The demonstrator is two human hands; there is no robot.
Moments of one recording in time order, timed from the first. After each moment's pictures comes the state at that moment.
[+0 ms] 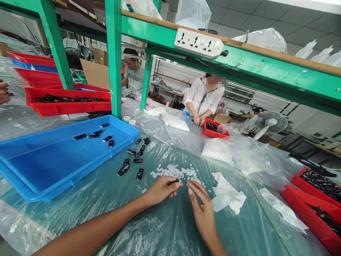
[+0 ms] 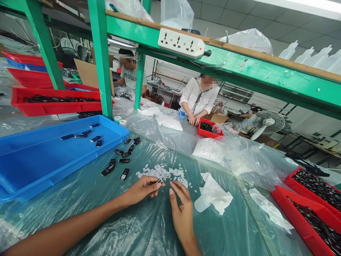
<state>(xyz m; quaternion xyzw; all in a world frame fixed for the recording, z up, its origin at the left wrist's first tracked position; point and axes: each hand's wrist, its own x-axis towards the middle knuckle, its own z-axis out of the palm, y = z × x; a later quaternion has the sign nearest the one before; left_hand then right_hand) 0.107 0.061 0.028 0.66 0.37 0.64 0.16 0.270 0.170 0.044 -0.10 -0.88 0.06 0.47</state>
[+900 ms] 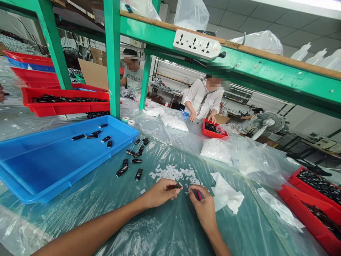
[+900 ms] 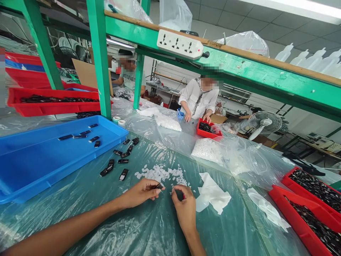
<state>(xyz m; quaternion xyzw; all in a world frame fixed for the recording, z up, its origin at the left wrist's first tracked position) 0.109 0.058 0.025 0.69 0.37 0.60 0.15 0.268 0.198 0.050 -0.13 -0.86 0.06 0.49</state>
